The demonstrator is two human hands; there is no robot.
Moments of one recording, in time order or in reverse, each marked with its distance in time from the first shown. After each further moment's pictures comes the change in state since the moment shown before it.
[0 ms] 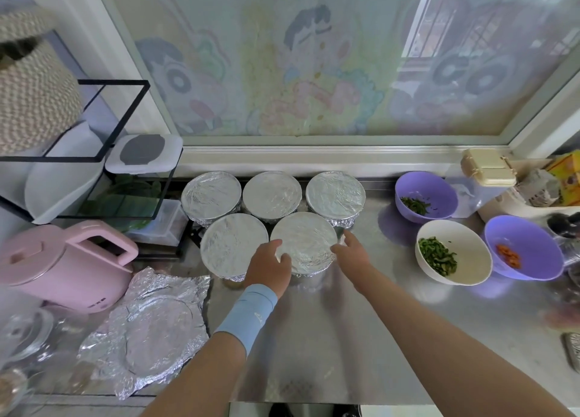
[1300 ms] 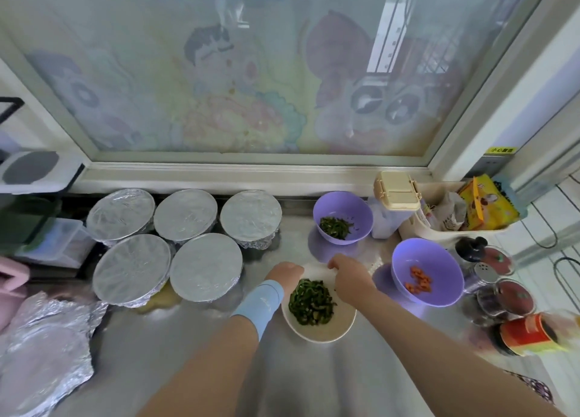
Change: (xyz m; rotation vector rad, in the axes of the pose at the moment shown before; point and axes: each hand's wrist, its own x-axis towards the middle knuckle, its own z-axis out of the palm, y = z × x) left_hand 0.019 0.165 0.191 0.082 -0.439 -0.157; right_hand 0.058 0.037 -0.228 -0.919 -0.040 -0.201
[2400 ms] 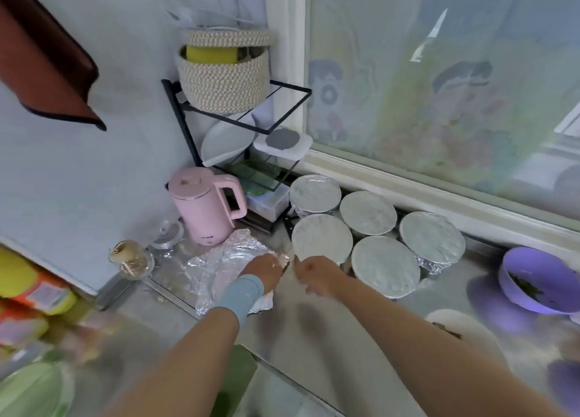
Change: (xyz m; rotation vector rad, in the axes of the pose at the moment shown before) left_hand -0.146 -0.319 -0.227 -0.036 0.450 -0.209; right_hand -0.077 -0.372 0.179 -0.023 -0.425 -0.486
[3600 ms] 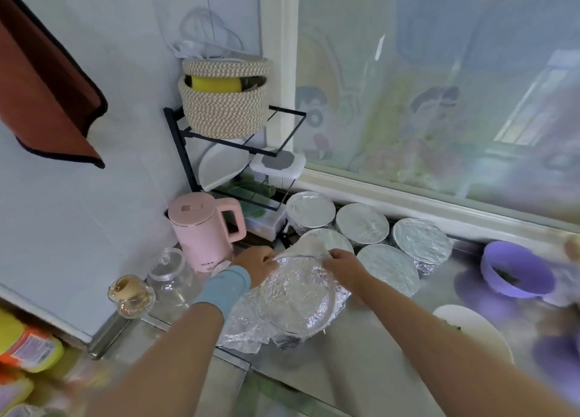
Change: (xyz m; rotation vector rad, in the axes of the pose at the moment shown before) left_hand 0.003 -0.019 -0.090 0.088 -0.015 0.334; right_hand -0.021 -0.034 -0.023 0.436 0.349 0.126
